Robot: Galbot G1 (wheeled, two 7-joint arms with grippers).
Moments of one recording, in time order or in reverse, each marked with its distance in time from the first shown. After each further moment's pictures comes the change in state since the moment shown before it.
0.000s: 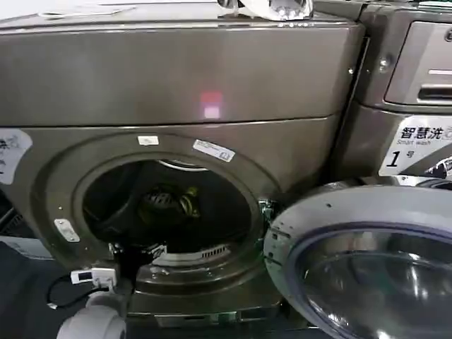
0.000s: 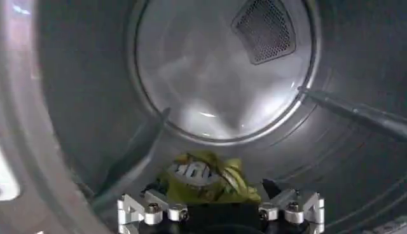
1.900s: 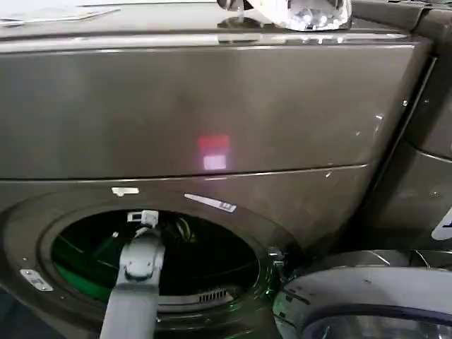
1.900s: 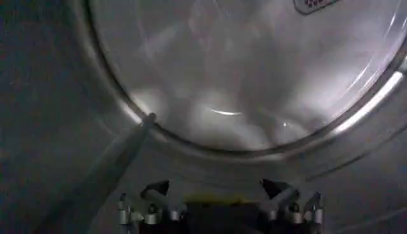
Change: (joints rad) left arm -0.684 -0.121 -0.009 0.930 0.564 -0.214 0.179; right arm -0.002 -0.014 -0.041 0.029 -0.020 0.026 -0.003
